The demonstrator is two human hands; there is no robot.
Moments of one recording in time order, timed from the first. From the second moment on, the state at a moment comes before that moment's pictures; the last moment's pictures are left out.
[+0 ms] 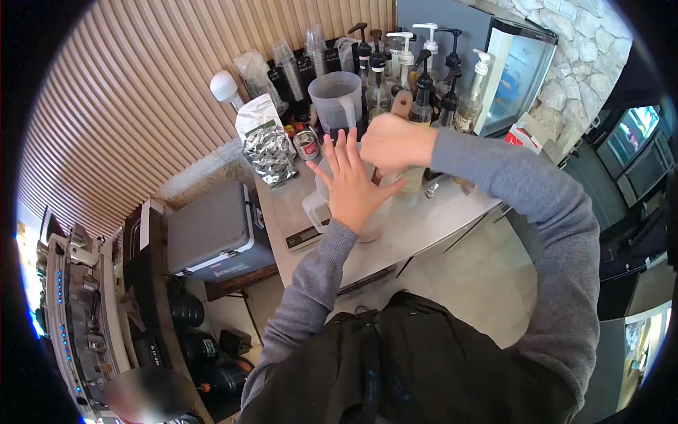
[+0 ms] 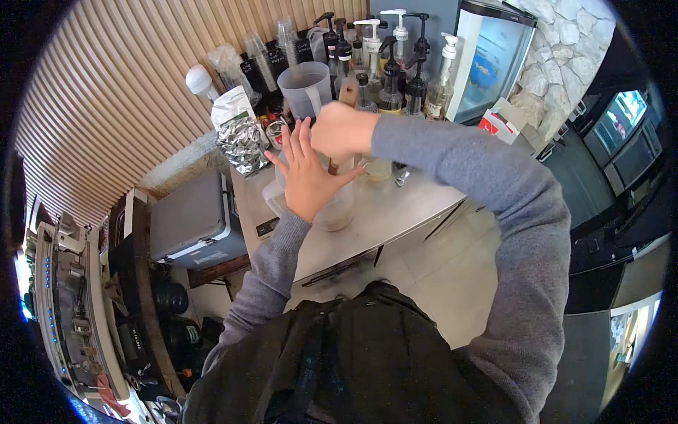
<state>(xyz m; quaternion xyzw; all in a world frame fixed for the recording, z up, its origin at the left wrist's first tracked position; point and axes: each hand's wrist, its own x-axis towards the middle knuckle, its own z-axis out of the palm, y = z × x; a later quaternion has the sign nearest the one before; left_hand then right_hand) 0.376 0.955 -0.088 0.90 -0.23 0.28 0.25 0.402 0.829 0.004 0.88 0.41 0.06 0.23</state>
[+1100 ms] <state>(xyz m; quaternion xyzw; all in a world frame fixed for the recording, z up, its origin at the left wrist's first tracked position) 0.372 0.947 -0.081 0.90 -0.19 0.30 0.27 0.409 0.794 0.089 0.88 0.43 0.05 0.17</state>
